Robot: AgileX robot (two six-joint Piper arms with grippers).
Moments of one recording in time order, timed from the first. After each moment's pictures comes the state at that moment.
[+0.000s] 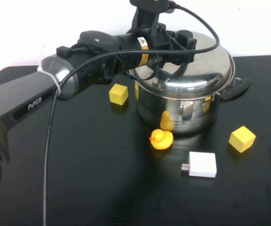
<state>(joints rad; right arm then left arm) -0.03 -0.01 0.02 -0.06 0.42 -0.05 -0.51 2.01 -1.72 1.76 -0.29 -1.83</state>
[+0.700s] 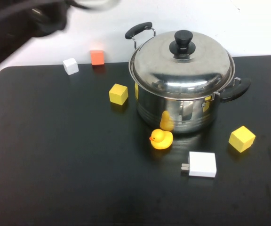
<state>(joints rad) -0.03 -0.01 0.02 -0.06 0.42 -0.04 -0.51 1.66 -1.71 1.75 0.12 -1.54</state>
